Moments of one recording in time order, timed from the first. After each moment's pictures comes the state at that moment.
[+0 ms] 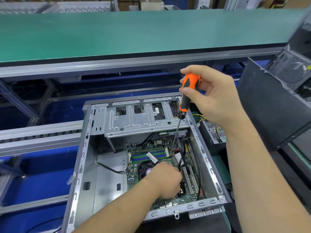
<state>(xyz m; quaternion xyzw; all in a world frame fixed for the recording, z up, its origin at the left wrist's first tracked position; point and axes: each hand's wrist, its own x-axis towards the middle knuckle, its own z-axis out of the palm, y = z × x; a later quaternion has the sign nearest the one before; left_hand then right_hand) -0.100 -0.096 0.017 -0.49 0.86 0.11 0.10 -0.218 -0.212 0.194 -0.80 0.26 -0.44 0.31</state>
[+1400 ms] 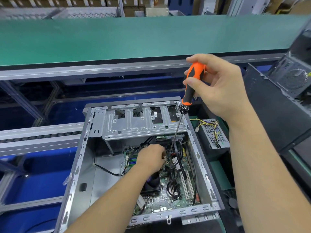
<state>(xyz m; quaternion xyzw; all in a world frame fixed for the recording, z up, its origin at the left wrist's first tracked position) -0.071 -0.144 0.018 -0.73 0.65 0.21 -0.04 -0.229 -0.234 0.216 -0.79 0.24 -0.47 0.31</state>
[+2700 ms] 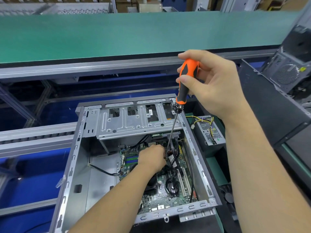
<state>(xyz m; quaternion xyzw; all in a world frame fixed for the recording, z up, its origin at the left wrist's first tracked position) -0.087 -0.154 -0.005 -0.74 0.64 0.19 -0.01 -0.228 -0.222 0.221 -0.80 0.24 -0.46 0.31</state>
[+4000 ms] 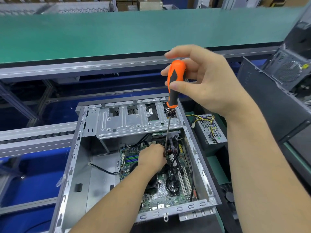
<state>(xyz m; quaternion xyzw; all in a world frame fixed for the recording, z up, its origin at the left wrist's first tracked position) -0.088 -0.150 -0.008 -0.75 0.64 0.18 -0.03 -0.225 -0.210 0.239 -0.82 0.20 -0.37 0.40</state>
